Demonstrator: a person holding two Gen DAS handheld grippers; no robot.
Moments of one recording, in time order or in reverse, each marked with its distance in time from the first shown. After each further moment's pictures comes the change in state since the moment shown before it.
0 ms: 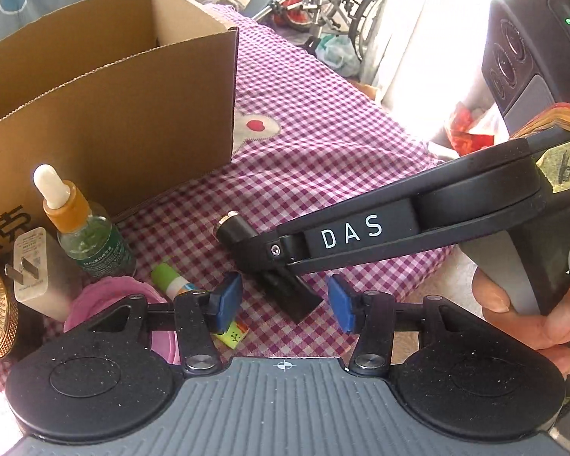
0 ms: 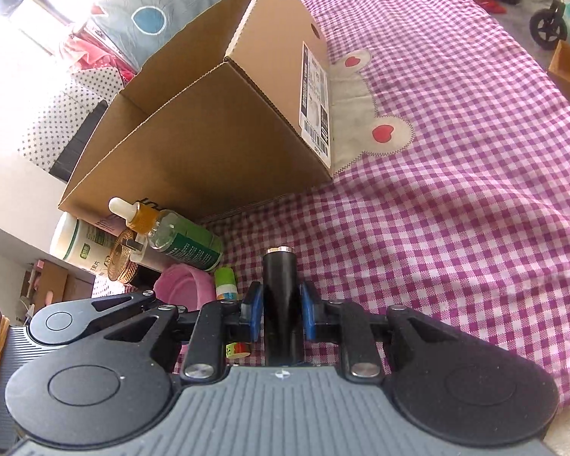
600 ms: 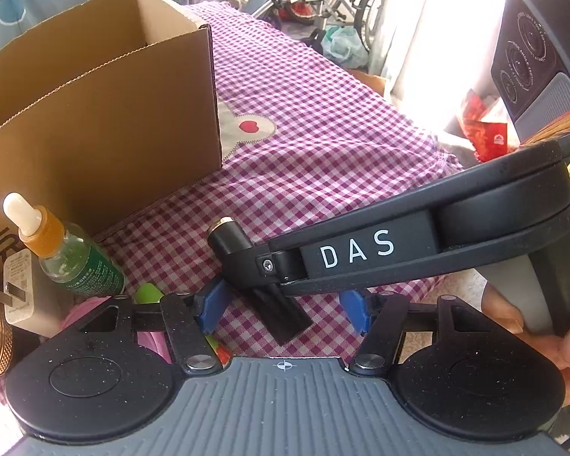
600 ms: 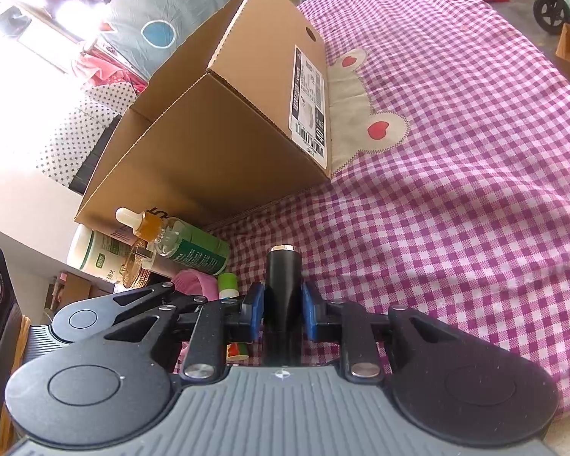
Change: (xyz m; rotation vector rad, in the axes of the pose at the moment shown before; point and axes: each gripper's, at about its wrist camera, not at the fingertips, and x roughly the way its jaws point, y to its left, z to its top) left arm 0.013 -0.013 0.010 0.025 0.011 0.065; right arm -0.005 -0.018 -0.002 0.049 -0.017 0.098
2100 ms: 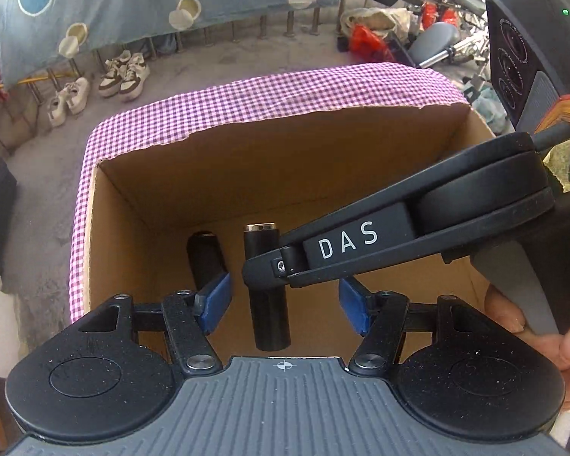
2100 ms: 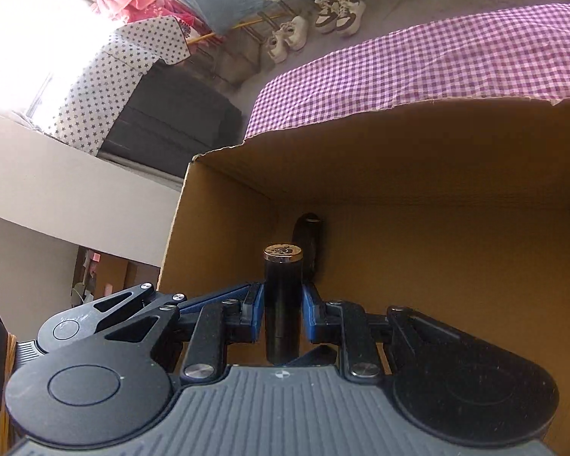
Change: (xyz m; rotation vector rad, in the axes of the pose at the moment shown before) left arm -0.040 0.225 0.102 -0.306 0.050 0.225; right arm 0.196 0.162 0.224 -0.122 0.299 0.076
